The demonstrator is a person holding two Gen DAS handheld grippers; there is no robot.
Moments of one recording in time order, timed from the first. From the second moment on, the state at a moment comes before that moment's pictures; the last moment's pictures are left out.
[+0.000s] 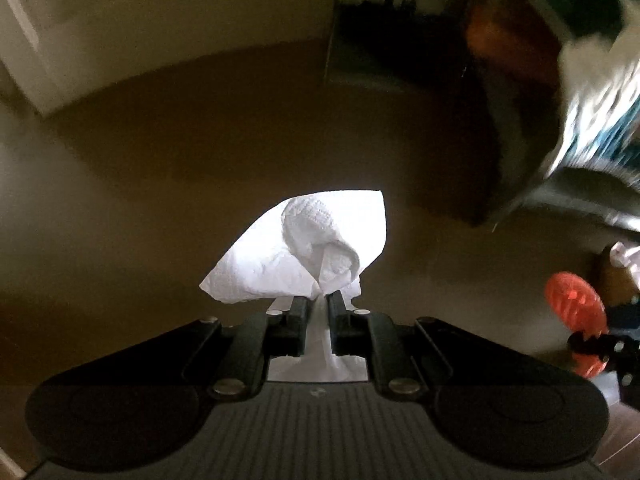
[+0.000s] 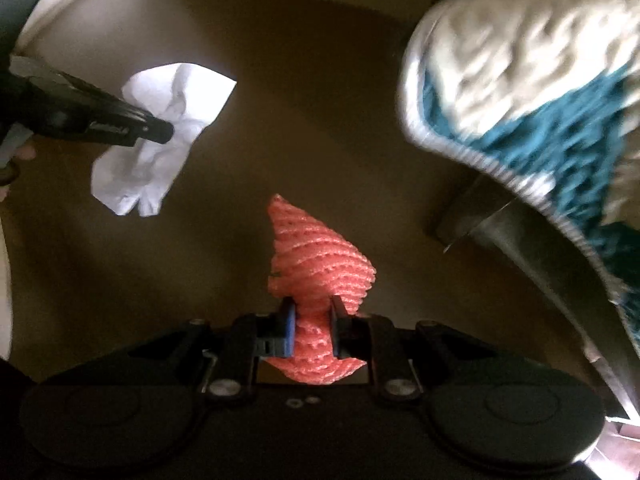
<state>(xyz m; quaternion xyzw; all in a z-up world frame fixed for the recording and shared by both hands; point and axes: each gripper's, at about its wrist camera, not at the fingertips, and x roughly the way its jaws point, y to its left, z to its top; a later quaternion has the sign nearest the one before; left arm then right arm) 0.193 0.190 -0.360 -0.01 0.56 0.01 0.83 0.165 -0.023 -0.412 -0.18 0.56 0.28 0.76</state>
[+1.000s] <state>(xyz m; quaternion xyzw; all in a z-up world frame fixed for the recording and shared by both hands) 0.199 -0.010 0.031 0.11 0.28 -0.11 0.95 0.168 -0.202 -0.027 -0.04 0.26 0.20 0.95</state>
